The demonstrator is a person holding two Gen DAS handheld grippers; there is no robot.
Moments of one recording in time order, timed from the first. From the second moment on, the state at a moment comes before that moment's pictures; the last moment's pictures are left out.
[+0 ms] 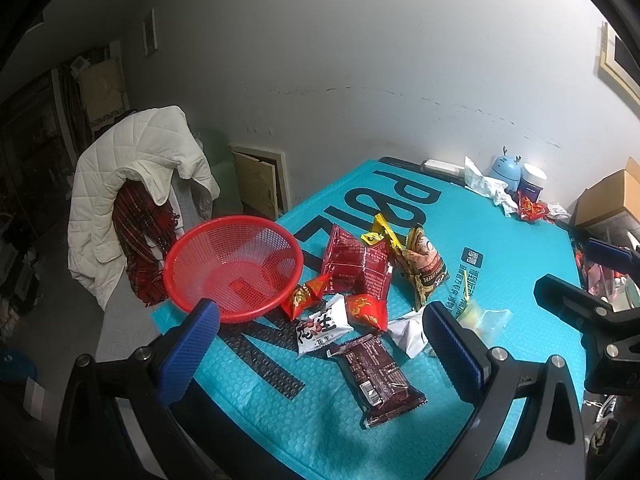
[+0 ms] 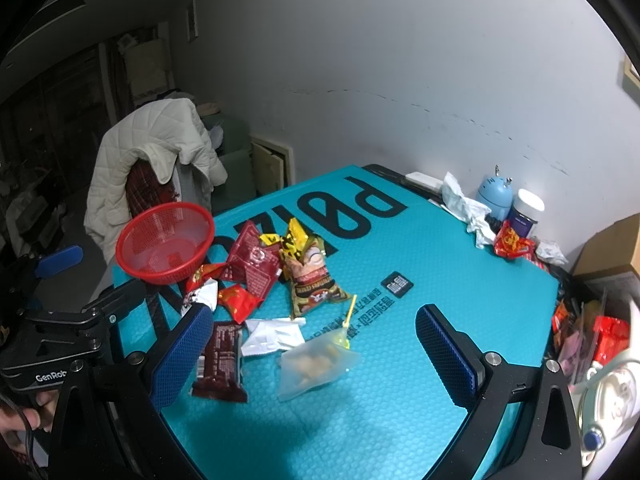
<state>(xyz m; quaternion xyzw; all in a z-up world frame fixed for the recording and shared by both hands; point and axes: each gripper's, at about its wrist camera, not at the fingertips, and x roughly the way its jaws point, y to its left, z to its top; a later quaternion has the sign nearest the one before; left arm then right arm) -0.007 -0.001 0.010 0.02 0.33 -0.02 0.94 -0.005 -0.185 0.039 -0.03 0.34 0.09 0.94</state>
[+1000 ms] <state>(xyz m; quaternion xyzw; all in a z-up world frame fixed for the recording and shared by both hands) -0.011 -0.002 0.012 0.02 0.33 -0.02 0.94 -0.008 -0.179 0.043 -0.03 0.33 0.10 0.94</state>
